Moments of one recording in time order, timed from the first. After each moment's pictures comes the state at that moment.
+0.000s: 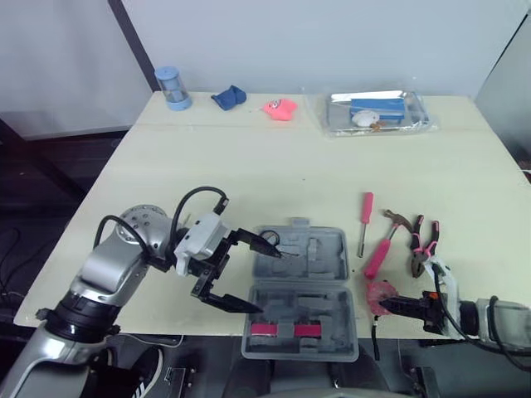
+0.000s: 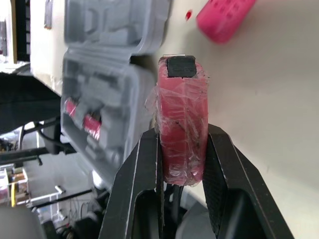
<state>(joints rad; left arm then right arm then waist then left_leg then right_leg) -0.31 0.89 -0.14 -0.25 -0.63 0.20 -1.57 0.09 -0.82 -0.06 -0.18 1.23 1.12 0.47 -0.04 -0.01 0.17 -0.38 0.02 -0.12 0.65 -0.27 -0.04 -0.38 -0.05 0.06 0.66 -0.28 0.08</state>
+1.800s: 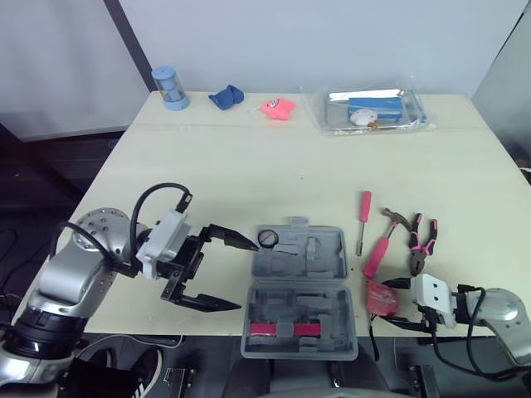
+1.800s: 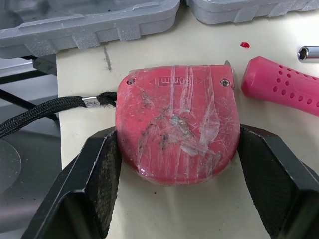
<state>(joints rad) -0.22 0.97 0.00 -0.24 -0.71 0.14 -1.57 0.07 -0.77 0.11 0.13 0.14 -0.25 1.13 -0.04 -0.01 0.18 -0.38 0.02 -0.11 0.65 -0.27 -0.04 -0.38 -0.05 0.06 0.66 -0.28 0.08</state>
